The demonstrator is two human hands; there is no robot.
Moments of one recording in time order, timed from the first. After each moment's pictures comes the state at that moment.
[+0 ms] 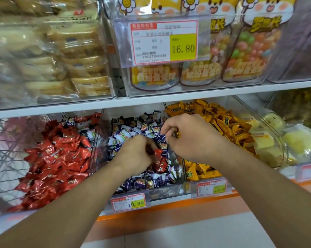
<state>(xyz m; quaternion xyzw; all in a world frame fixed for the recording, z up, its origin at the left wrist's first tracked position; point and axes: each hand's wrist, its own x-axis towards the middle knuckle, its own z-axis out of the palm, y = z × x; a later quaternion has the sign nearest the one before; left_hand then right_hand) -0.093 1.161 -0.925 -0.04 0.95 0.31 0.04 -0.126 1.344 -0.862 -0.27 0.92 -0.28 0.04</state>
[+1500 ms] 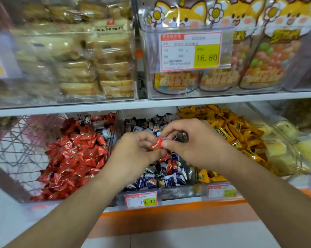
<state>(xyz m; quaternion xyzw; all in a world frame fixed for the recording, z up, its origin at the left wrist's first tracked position) -0.038 1.149 -0.883 -0.07 0.84 0.54 -0.04 -0.105 1.332 -0.854 -0.31 0.88 -0.35 0.05</state>
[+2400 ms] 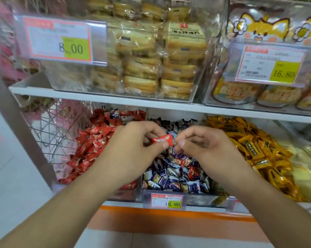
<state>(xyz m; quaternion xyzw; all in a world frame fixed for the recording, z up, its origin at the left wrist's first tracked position) 0.008 1.090 -0.847 -0.07 0.91 0.37 -0.15 -0.073 1.285 -0.852 -0.28 0.80 -0.52 0.11</state>
